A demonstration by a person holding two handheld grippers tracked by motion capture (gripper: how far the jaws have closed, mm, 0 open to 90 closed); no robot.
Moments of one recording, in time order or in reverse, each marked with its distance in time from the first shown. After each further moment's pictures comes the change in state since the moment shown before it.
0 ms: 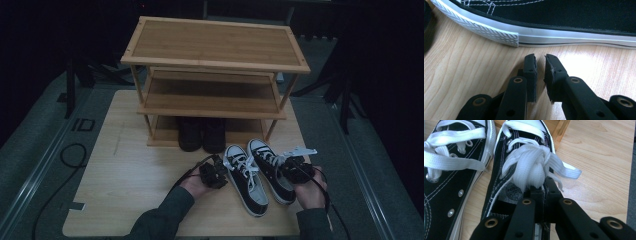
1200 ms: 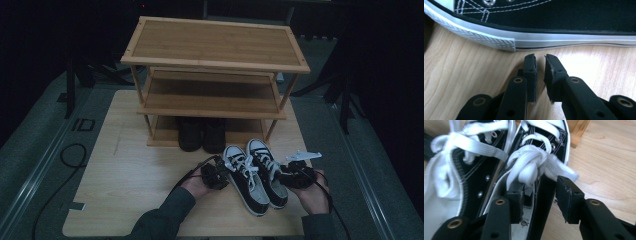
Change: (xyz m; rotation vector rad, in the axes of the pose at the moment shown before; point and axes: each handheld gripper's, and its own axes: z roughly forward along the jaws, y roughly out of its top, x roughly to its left) left arm -0.005 0.003 0.001 0.003 -0.003 0.015; right arm -0.003 -0.011 -0.012 -0.012 0.160 -0.005
